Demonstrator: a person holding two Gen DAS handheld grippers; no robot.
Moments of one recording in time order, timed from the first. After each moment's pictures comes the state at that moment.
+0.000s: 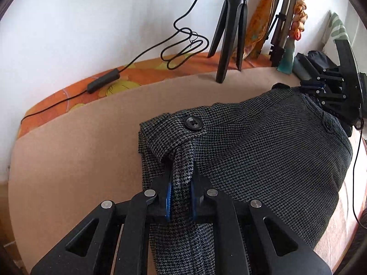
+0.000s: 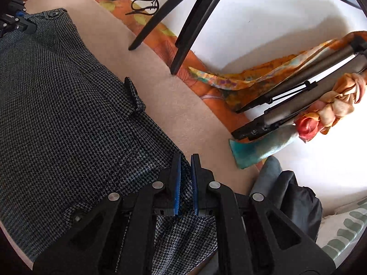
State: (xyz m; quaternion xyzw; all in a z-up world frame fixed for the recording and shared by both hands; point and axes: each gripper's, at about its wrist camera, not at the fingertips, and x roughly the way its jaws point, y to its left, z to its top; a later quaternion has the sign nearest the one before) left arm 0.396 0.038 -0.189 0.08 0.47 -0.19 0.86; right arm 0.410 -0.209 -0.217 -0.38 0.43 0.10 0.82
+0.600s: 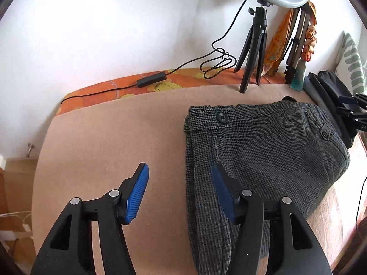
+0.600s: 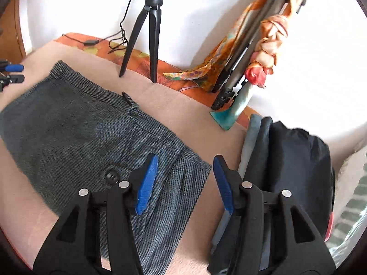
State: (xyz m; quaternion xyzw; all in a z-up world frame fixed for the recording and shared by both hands) left arm 0.336 0.090 -0.142 0.04 0.44 -0.12 0.89; right arm 0.327 -0.272 -0.149 -0.19 0.42 0.08 0.88
